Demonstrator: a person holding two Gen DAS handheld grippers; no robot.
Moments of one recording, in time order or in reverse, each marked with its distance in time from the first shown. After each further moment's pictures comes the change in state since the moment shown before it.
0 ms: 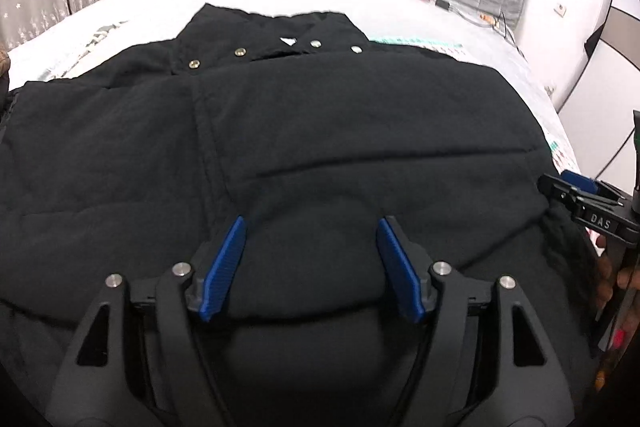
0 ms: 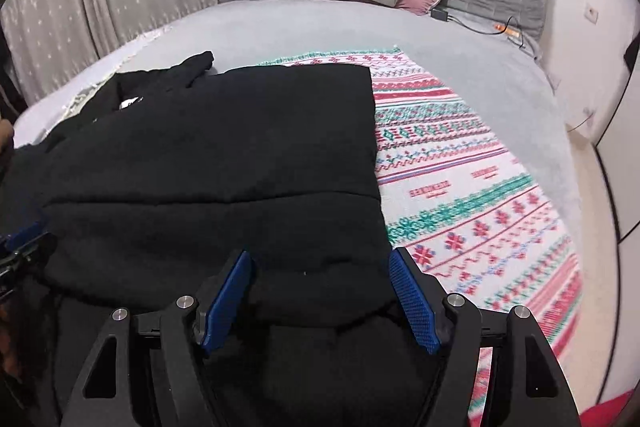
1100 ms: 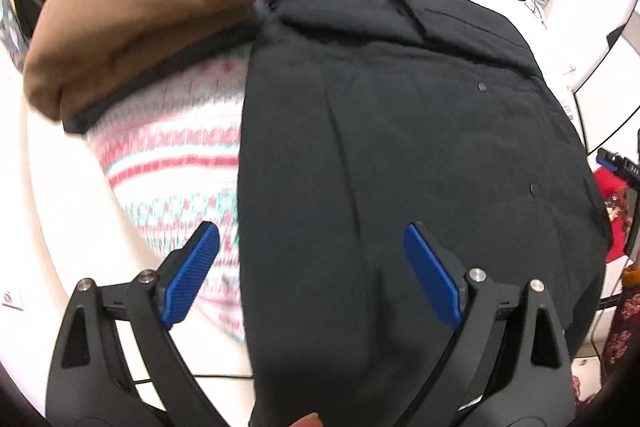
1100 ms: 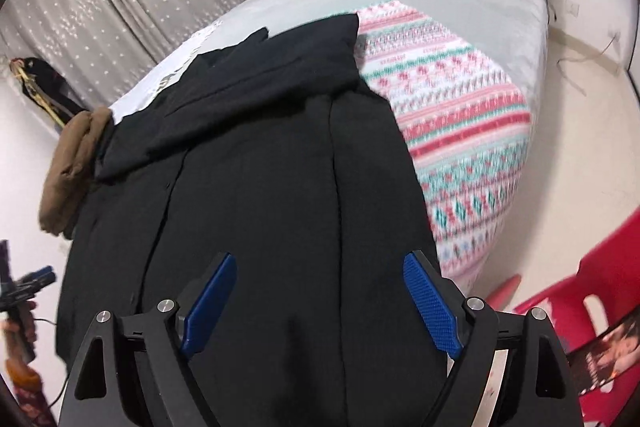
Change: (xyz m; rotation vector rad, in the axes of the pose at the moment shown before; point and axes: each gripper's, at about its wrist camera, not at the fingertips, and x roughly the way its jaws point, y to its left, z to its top) left arm -0.241 0.160 -0.198 -0.124 0.185 0.101; right arm -0.159 -0.080 -0.146 0.126 0.125 0.339
